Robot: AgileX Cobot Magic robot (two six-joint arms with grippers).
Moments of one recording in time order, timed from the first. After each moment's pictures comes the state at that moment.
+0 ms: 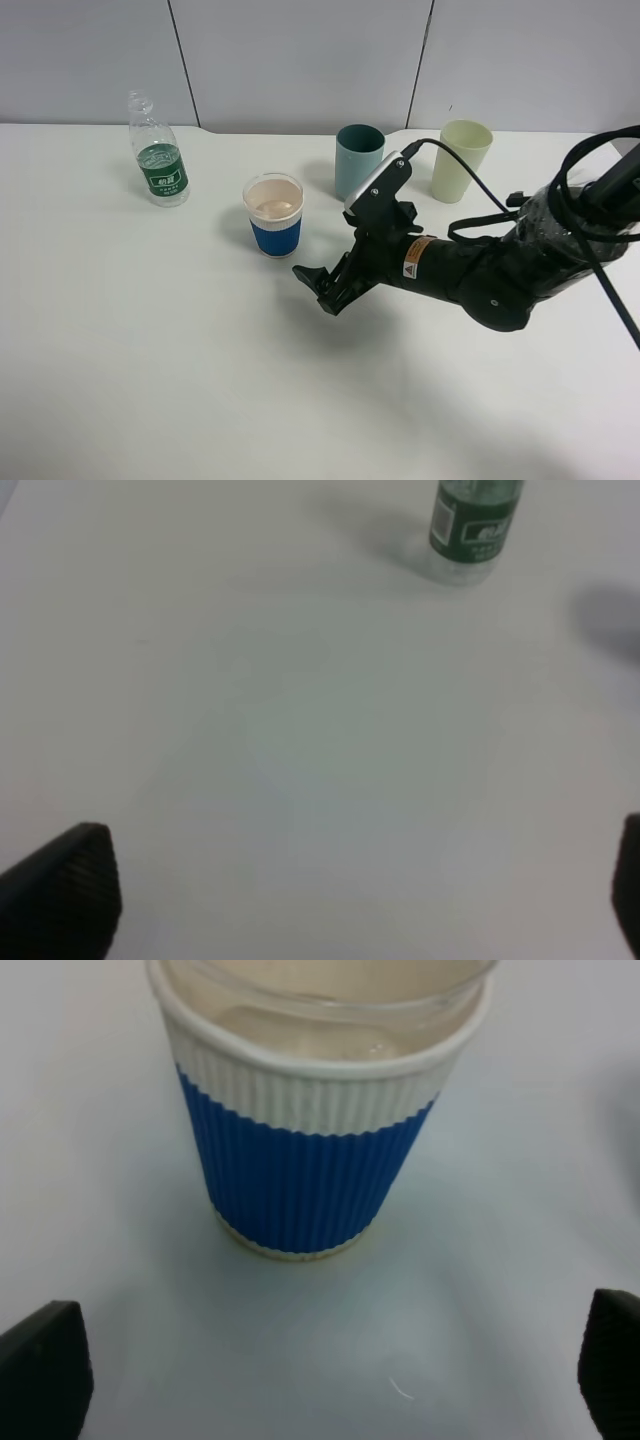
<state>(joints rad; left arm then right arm) 0.02 -0.01 -0.50 0.02 1.05 -0.04 0.64 2.01 -0.59 -0.16 -0.89 -0.20</state>
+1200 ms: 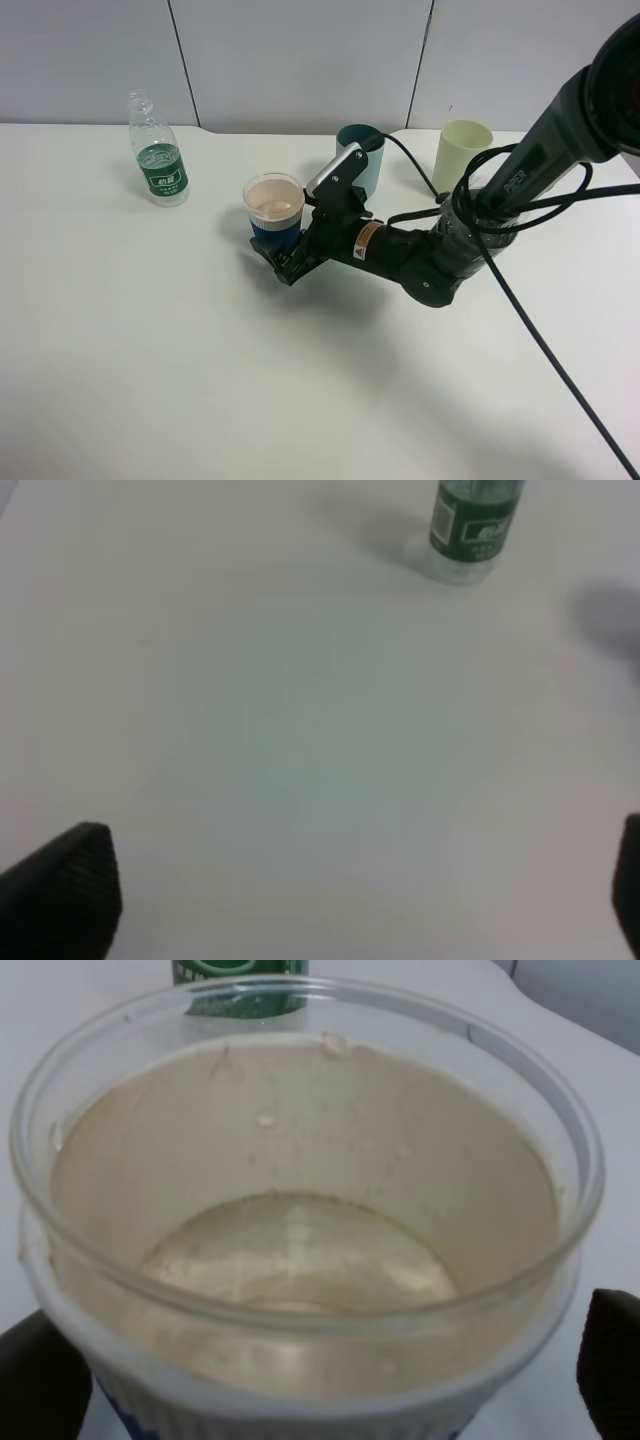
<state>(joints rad) 0.02 -0.01 -0.50 0.02 1.05 -0.04 0.63 2.26 -0.89 -0.26 -1.04 -0.12</state>
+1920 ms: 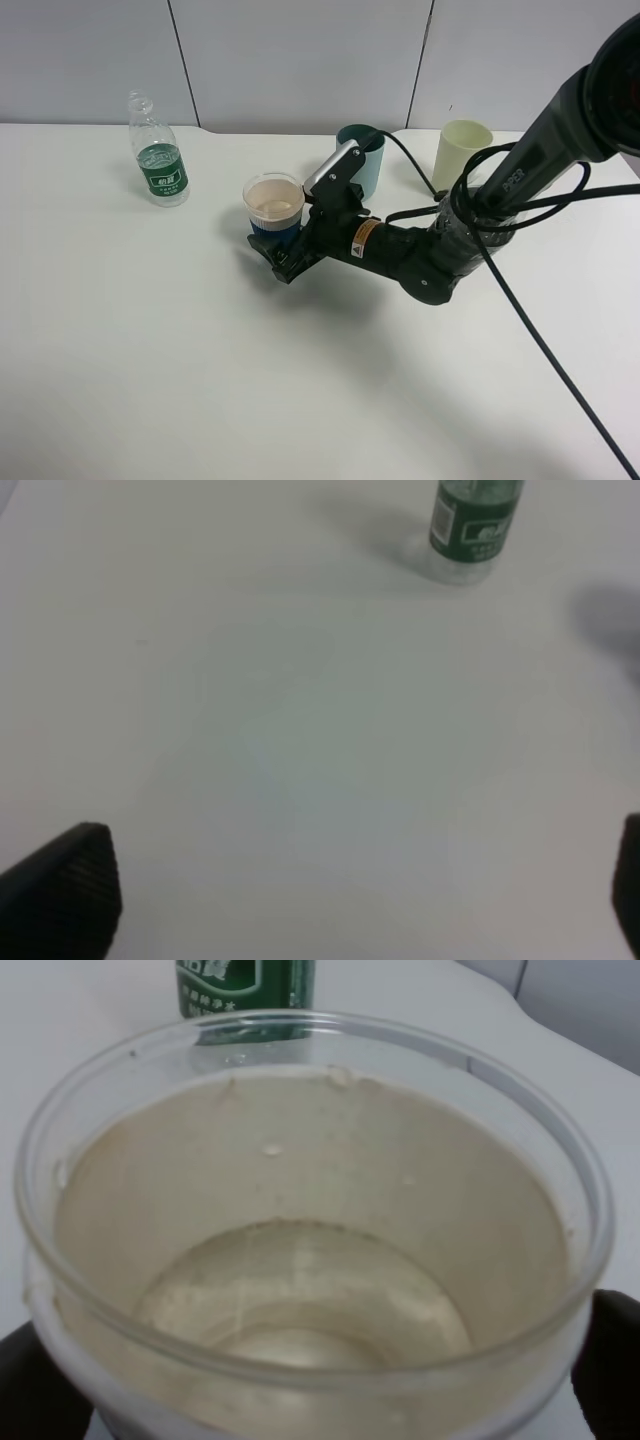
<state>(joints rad) 0.02 -0.01 -0.50 0.02 1.05 -0.04 0.63 2.26 -0.90 -0.27 -1.05 -0.12</state>
